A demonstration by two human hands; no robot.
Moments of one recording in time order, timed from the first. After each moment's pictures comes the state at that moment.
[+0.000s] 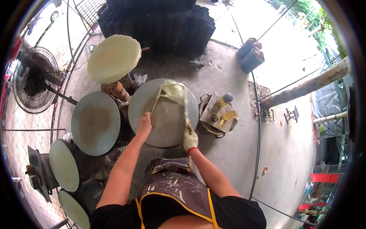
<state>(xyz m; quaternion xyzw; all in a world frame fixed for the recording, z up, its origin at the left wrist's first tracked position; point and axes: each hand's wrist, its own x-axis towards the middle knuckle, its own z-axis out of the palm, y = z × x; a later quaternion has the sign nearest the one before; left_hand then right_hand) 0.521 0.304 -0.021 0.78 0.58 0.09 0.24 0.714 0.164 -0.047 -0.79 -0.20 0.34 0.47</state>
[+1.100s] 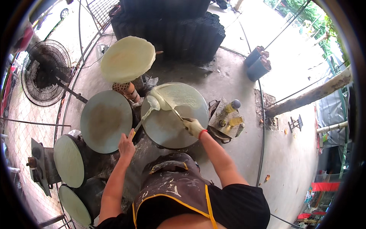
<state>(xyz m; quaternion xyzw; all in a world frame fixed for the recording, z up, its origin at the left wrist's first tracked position) 0.364 0.234 0.026 0.77 0.62 0.11 0.07 0.718 0.238 0.021 -0.66 -0.27 0.61 0.35</state>
